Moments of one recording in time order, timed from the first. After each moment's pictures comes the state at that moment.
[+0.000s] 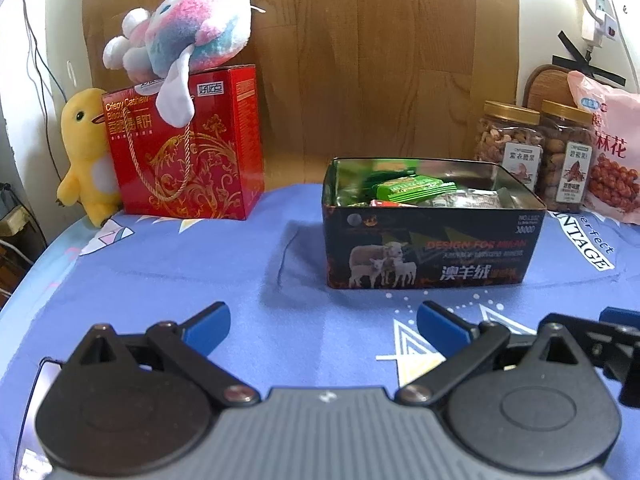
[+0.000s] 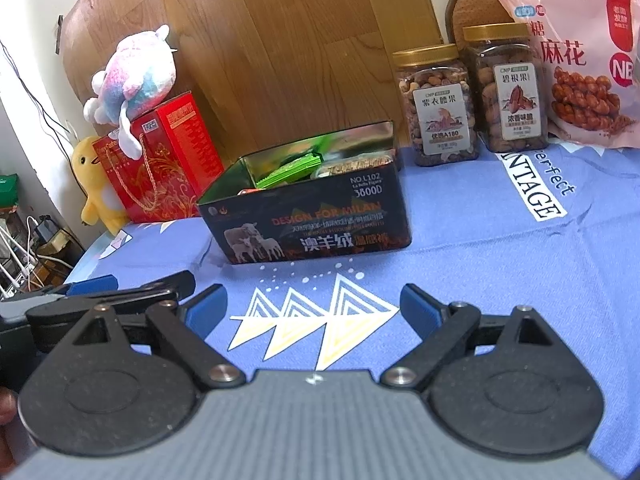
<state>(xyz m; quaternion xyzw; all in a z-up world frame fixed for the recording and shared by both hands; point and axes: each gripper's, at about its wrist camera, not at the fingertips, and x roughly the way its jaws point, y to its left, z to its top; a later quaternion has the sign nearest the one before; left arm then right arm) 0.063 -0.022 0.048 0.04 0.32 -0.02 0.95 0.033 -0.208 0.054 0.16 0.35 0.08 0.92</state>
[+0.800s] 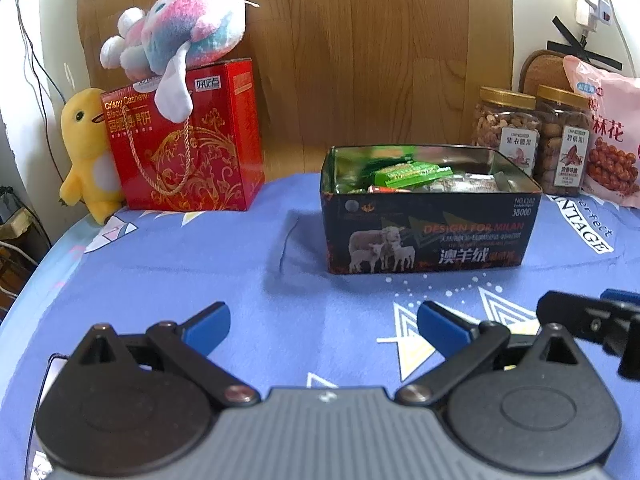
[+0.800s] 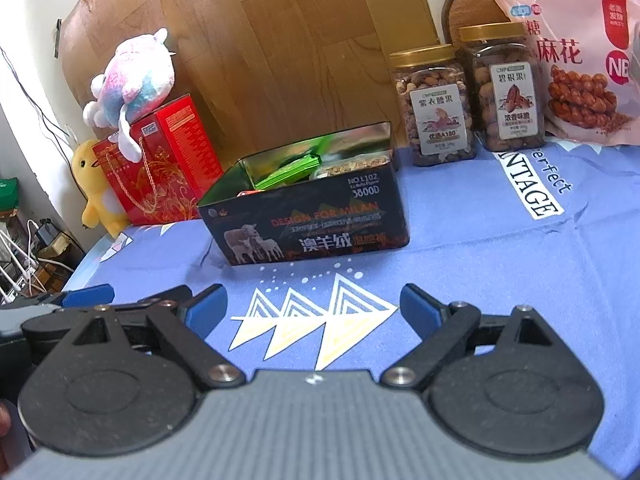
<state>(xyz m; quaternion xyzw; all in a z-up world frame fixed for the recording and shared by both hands) 0.057 -0.024 0.047 0.06 0.33 -0.02 0.94 0.031 -0.210 0.056 0.16 0.35 0.08 0.92</state>
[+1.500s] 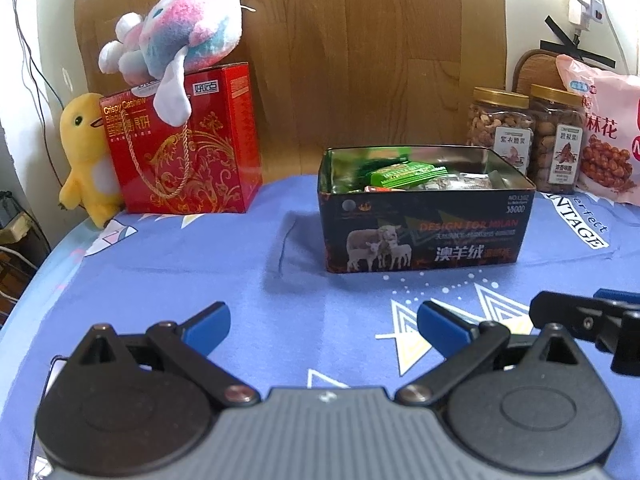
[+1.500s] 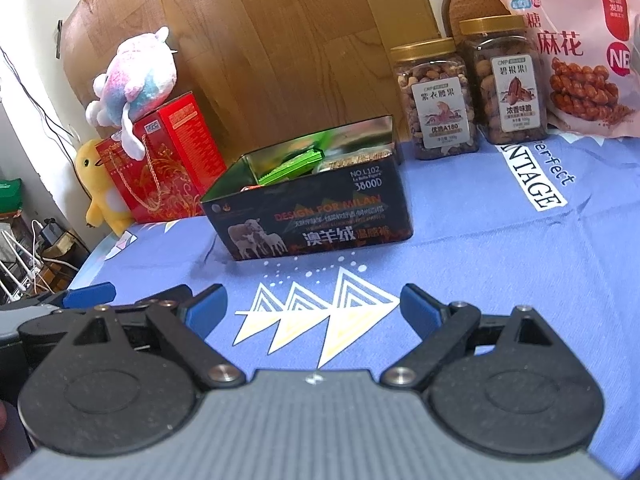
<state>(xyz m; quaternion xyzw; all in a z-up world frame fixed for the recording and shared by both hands) 0.051 -0.022 0.050 0.06 0.33 -0.03 0.94 0.029 -0.209 0.054 0.17 0.36 0.09 0.91</state>
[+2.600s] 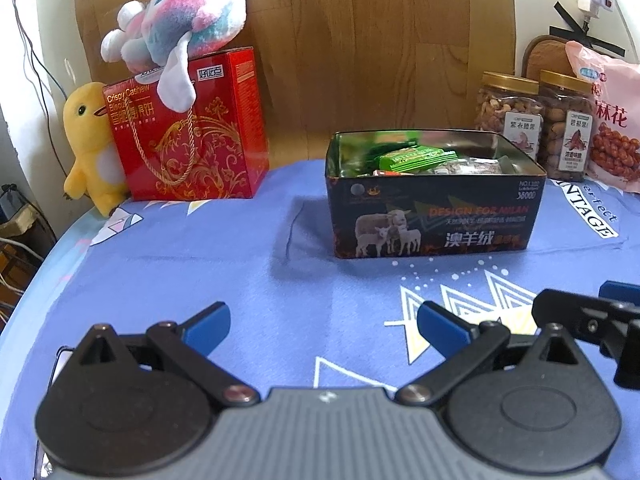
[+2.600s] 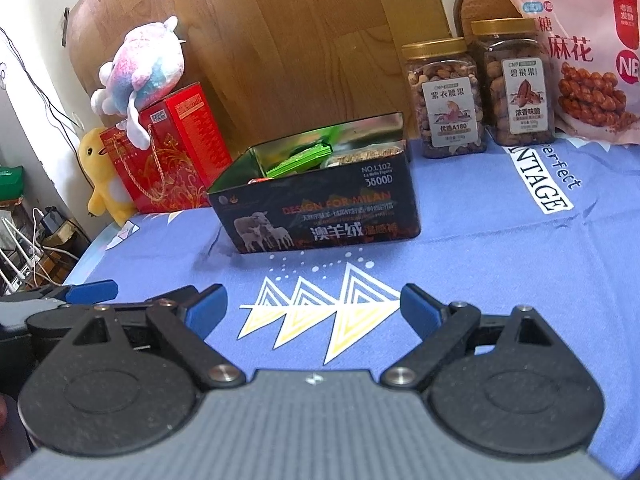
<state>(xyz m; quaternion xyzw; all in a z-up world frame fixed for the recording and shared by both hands) 0.054 -0.021 0.047 0.07 0.35 -0.02 0.93 0.031 -0.204 0.055 0.16 0.36 0.09 0.91</state>
